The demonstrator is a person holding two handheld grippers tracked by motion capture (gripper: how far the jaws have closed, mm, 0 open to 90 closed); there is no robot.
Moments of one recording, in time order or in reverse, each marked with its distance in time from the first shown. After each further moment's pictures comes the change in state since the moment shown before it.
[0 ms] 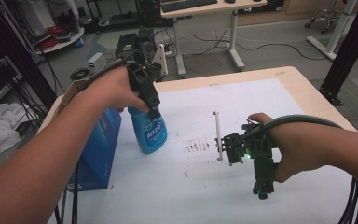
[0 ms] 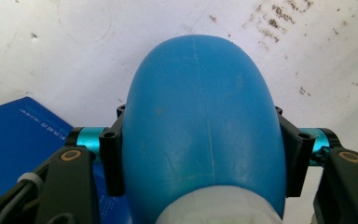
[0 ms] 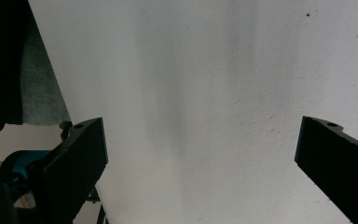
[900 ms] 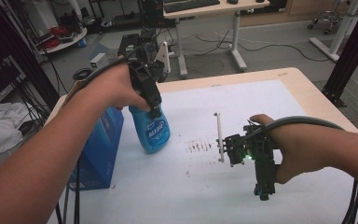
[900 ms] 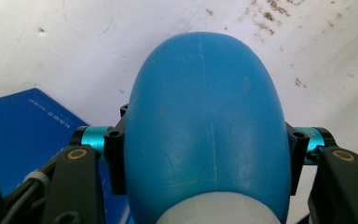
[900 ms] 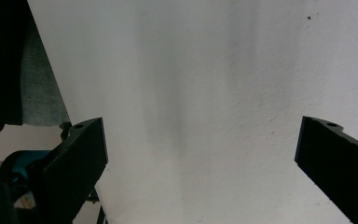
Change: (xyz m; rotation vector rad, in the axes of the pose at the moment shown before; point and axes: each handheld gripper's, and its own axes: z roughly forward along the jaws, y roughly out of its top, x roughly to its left) left arm -0.010 -0.007 -0.017 -0.010 0.023 0.000; right arm 0.002 0.003 0.000 0.013 0.005 0.018
